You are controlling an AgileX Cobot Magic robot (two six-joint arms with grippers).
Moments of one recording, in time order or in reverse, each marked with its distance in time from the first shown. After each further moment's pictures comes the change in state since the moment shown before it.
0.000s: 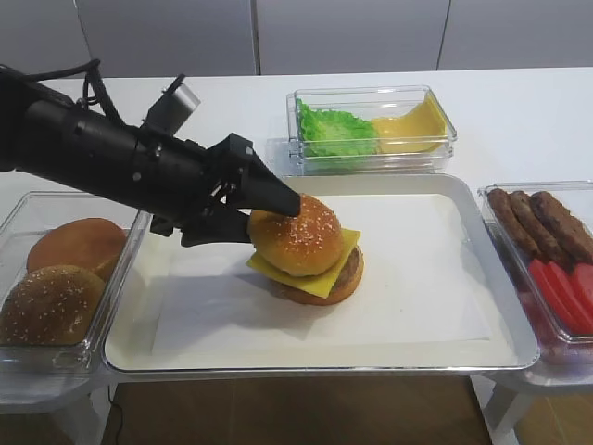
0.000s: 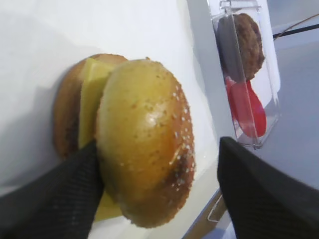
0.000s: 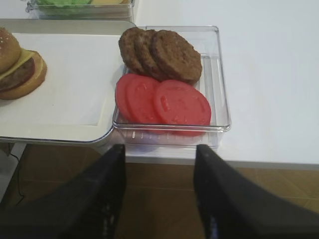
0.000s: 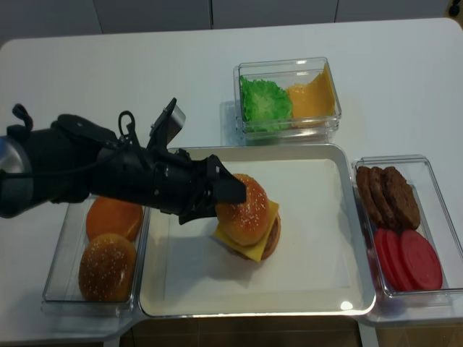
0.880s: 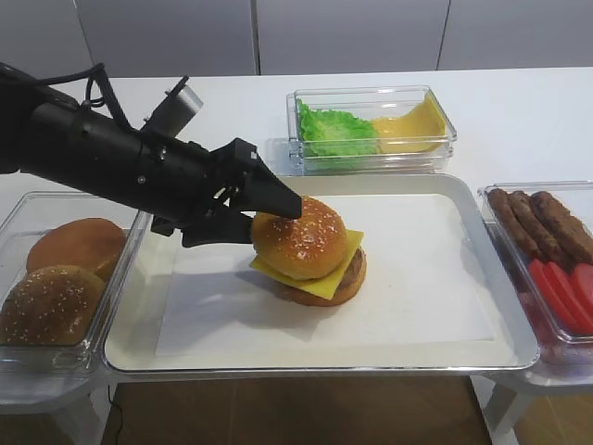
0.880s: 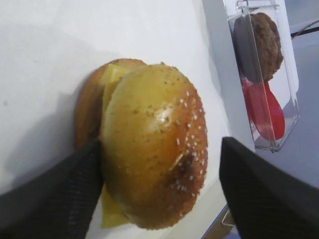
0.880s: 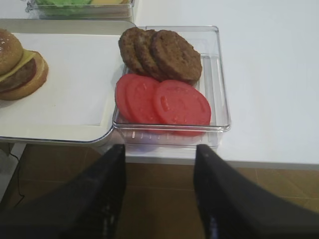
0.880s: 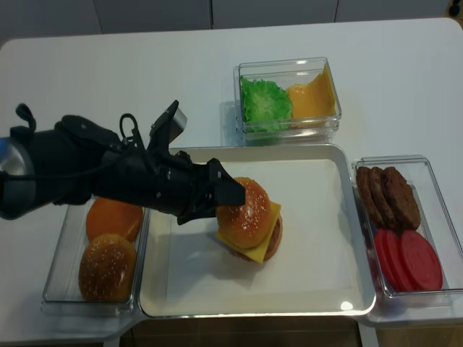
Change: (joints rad) left arm -0.015 0.000 0.000 0.022 -0.046 0.000; right arm 0.000 0.000 0.000 0.000 0.000 0.000
